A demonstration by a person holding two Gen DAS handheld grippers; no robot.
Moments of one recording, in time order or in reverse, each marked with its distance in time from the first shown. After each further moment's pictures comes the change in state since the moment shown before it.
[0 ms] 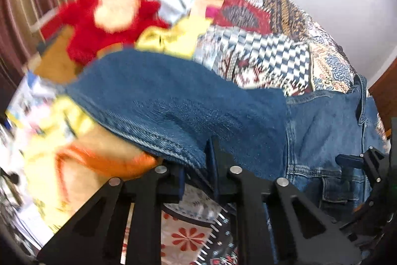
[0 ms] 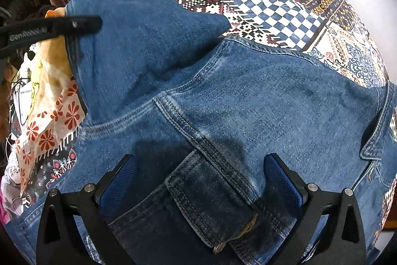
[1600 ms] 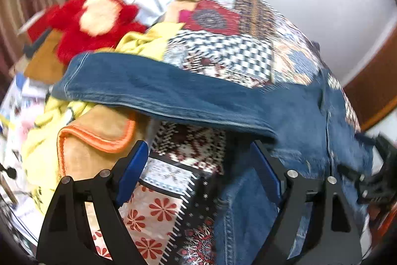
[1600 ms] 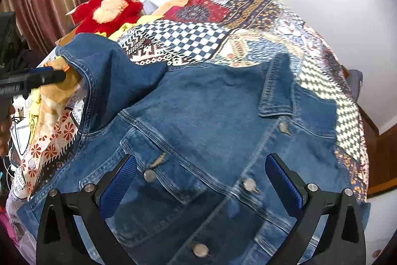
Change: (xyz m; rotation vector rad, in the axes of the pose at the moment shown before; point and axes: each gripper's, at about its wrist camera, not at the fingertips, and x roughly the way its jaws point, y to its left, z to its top) left arm -0.036 -0.005 -0.004 -0.051 0.068 -0.161; right arm -0.102 -0.061 -0.053 0.192 -0.160 -0.138
